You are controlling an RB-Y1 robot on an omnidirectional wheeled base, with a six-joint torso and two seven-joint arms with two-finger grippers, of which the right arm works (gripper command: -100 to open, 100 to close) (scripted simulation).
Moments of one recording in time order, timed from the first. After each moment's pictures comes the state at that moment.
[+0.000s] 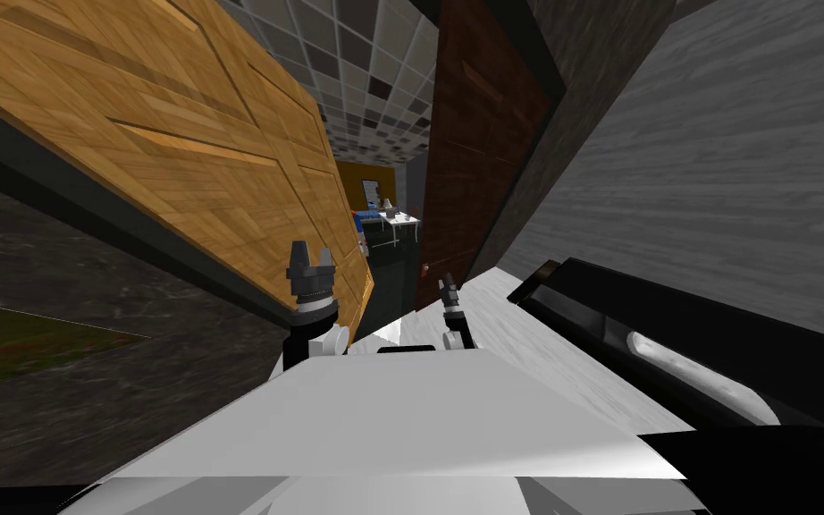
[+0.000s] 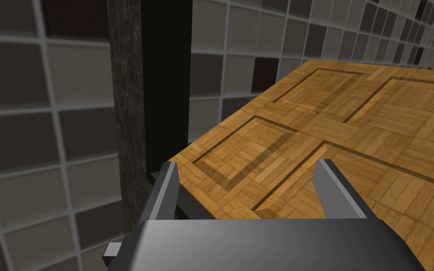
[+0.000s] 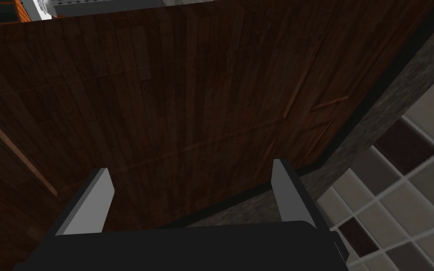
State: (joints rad) arm 0.31 -0.08 0.16 -1.63 -0.05 -0.64 -0.03
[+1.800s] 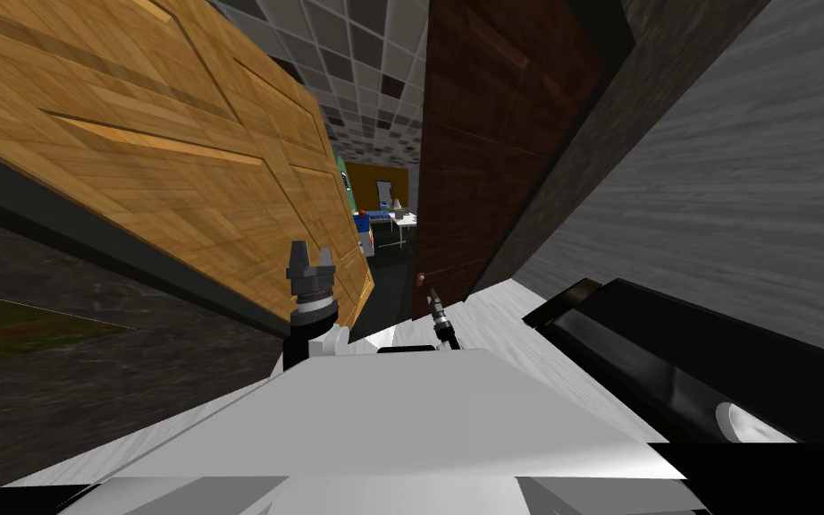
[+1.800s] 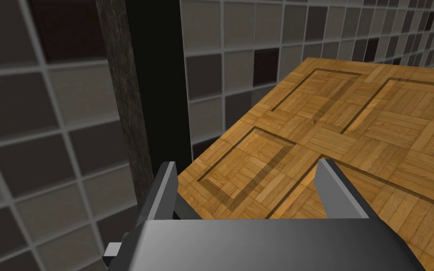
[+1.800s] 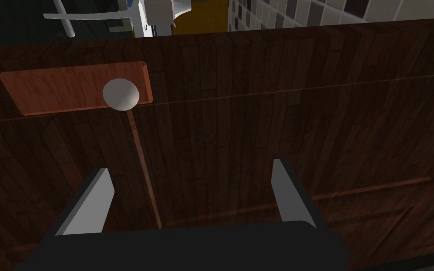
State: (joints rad) arm 0.19 -0.08 0.25 -1.19 -0.01 -0.71 -0.04
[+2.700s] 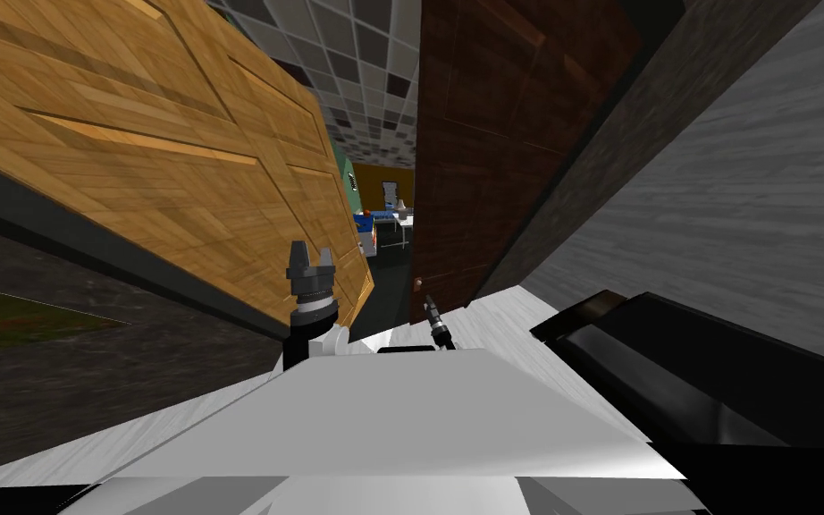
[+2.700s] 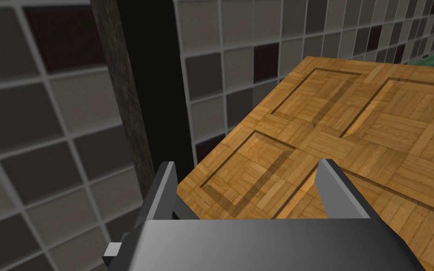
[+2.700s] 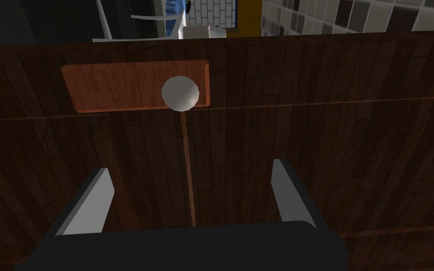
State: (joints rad) arm 0.13 -0.07 0.28 -0.99 0.01 -0.74 -0.04
